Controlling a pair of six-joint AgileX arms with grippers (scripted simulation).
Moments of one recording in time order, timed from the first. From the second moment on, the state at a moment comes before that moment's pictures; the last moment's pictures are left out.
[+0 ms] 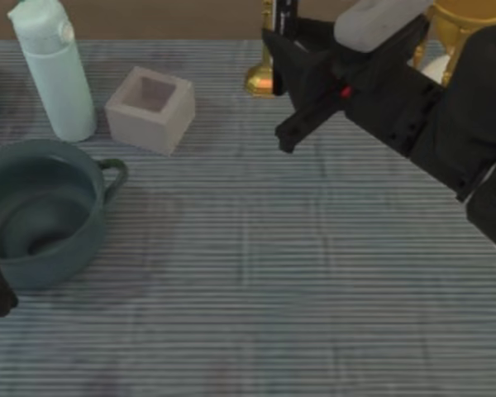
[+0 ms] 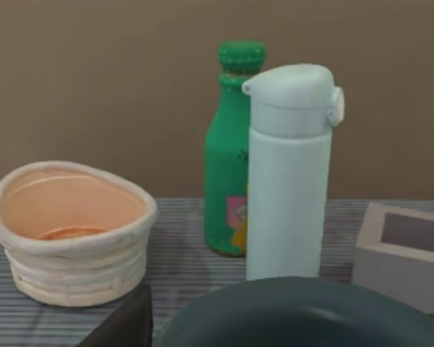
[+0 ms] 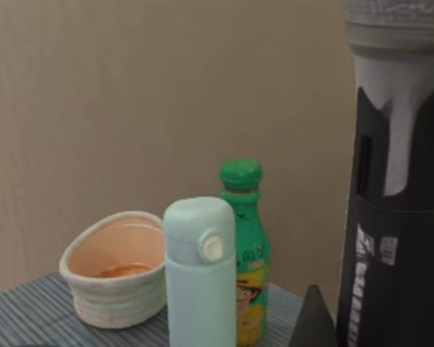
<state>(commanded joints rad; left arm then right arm) 0.00 0.00 0.00 0.00 0.00 0.00 0.63 1.52 0.82 0.75 -0.15 0.03</state>
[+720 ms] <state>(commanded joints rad) -0.27 0.53 0.35 0.17 0.11 0.03 0.63 1.52 0.82 0.75 -0.15 0.03</state>
